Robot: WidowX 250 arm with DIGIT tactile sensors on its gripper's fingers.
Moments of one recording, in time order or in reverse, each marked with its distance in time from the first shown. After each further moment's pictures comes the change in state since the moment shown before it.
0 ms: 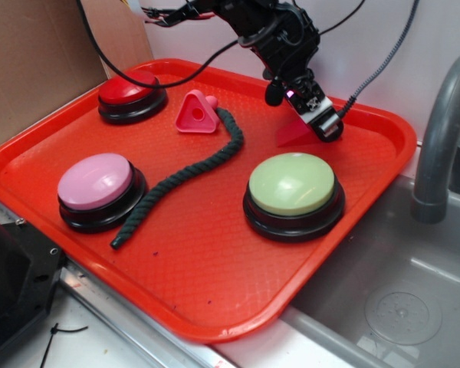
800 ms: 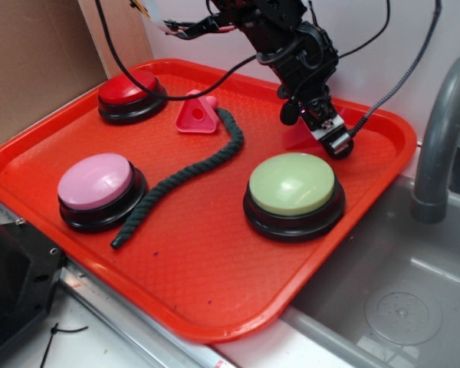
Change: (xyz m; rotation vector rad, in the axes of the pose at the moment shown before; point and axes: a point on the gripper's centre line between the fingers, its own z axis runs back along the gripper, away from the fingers) arm 0.000 -0.010 -0.013 0.077 0.055 -0.034
